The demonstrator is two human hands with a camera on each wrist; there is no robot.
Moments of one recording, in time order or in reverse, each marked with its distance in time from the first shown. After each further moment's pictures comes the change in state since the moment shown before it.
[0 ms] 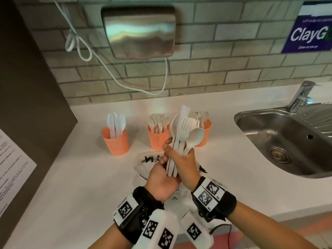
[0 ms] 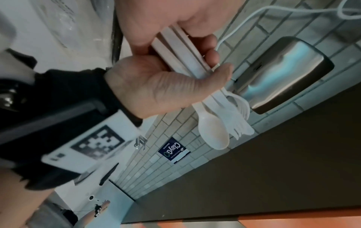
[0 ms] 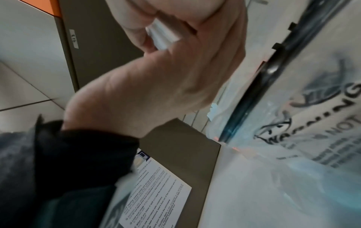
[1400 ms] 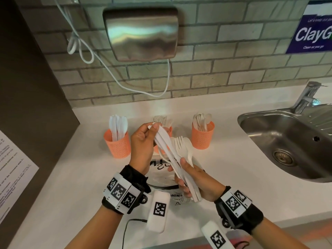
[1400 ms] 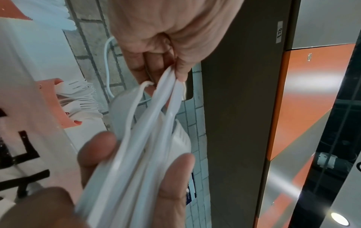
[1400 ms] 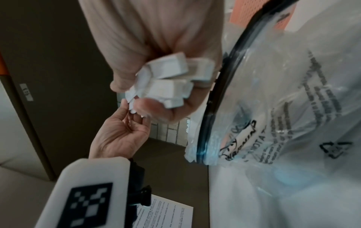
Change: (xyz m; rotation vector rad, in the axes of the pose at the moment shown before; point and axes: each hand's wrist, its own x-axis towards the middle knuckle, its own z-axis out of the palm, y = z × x) left_hand 0.006 0.067 0.022 0.723 0.038 0.827; right_hand -0.005 -0.003 -0.051 -0.047 -0.525 0.565
